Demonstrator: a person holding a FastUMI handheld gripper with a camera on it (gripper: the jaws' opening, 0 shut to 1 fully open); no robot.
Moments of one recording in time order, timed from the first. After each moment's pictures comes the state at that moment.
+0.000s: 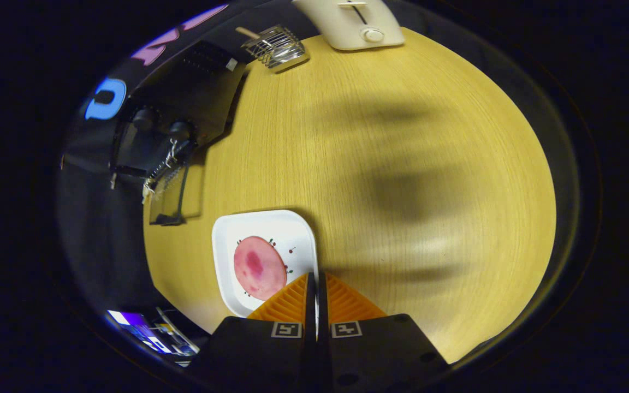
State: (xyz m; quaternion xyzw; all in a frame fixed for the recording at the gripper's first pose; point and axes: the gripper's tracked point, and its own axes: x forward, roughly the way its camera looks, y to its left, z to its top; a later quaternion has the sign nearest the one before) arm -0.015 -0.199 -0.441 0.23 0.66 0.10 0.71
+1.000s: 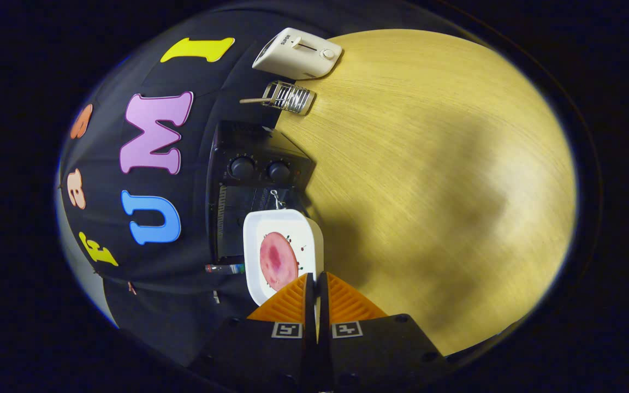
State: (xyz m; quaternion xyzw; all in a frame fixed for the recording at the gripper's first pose) arm -0.002 -0.008 -0.357 0.56 0.45 -0.02 0.70
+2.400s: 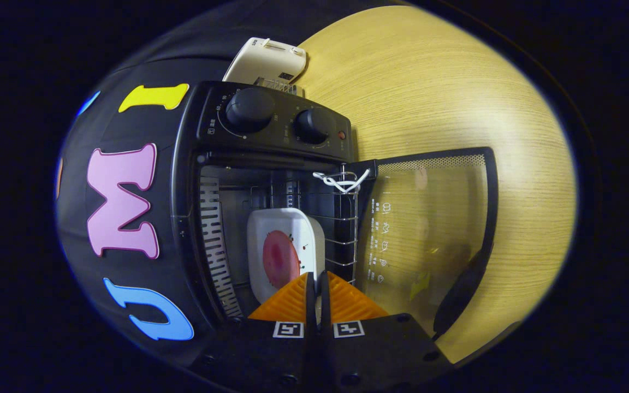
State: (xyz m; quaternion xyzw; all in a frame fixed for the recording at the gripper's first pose) arm 0.170 0.133 -0.410 0.66 0.29 -0.26 0.65
